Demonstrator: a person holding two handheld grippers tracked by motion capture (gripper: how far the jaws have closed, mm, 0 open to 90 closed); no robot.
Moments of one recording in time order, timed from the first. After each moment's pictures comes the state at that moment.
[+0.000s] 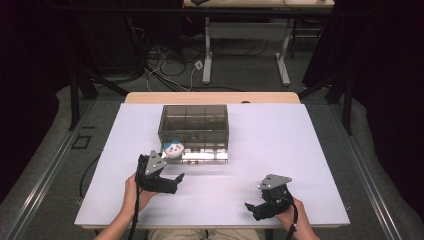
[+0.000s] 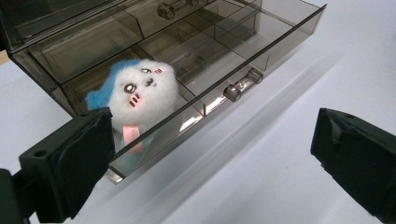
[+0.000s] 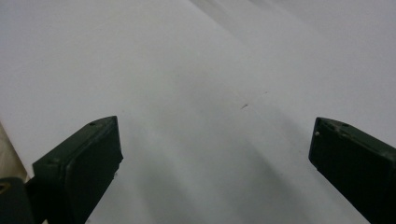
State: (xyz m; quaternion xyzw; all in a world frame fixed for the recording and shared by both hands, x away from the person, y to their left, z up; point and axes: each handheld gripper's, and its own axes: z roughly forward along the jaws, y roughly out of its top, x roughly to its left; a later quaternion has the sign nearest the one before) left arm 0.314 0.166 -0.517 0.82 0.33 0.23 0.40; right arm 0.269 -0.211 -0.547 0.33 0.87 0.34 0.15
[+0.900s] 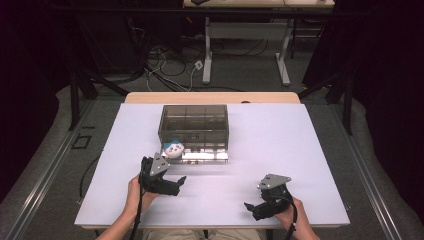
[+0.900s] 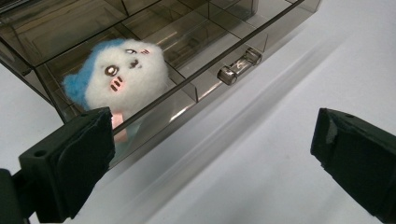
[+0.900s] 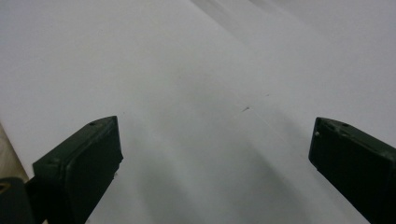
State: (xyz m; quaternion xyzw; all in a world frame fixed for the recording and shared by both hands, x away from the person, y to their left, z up) left arm 0.316 0.160 -0.527 0.83 0.33 0.22 0.38; right arm 0.271 -0.210 -0.548 0.33 0.87 0.34 0.15
